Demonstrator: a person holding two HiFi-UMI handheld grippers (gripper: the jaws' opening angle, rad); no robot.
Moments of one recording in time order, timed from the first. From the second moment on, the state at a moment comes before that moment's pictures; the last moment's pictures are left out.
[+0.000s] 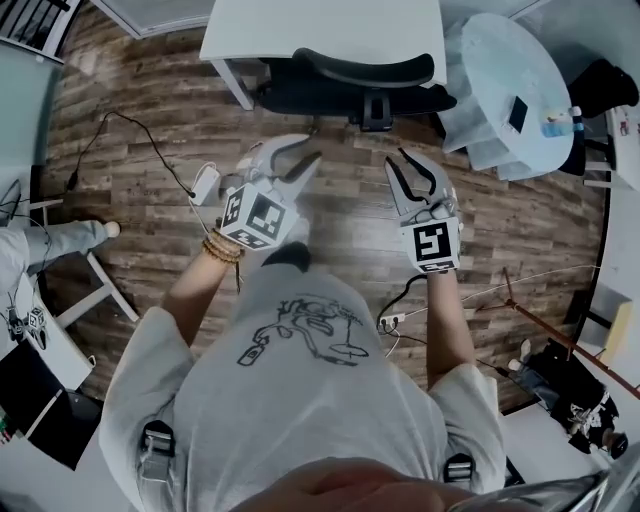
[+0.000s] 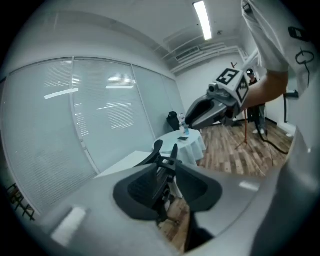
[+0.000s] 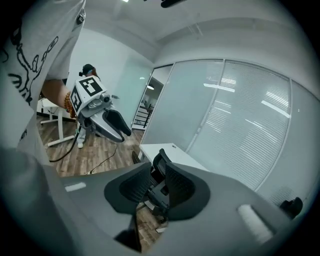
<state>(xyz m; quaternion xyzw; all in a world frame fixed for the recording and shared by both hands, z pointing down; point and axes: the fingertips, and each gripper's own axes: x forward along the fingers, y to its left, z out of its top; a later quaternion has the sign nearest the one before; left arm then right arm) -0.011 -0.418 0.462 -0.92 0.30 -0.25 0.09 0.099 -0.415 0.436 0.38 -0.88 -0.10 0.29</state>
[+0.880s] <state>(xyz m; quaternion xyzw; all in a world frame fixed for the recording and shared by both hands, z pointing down) 0.012 -0.547 0.636 -0.85 0.20 -0.47 0.14 0.171 -0.576 0.642 0.23 -0.79 -0.18 0.54</state>
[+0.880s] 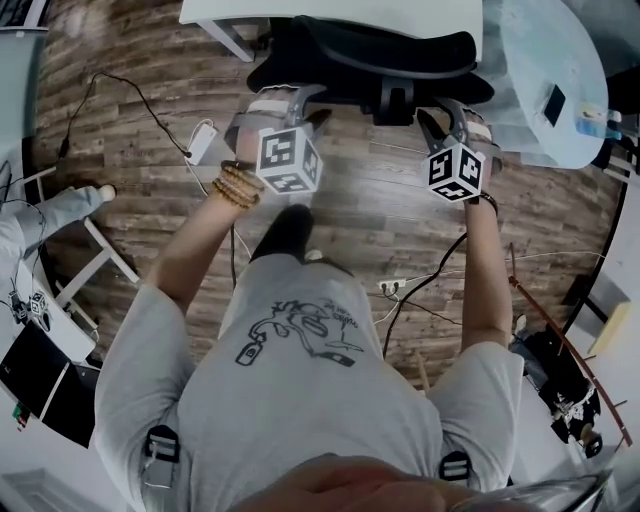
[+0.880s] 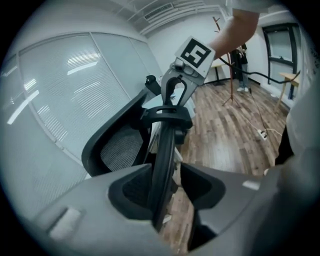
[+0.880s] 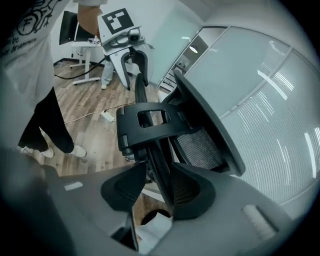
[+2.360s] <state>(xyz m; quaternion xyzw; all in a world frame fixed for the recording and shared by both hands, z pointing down) -0.033 -0.458 0.642 -0.81 0.19 -0.53 0.15 0.128 -0.474 0.645 0.22 -0.79 -0.16 0.55</state>
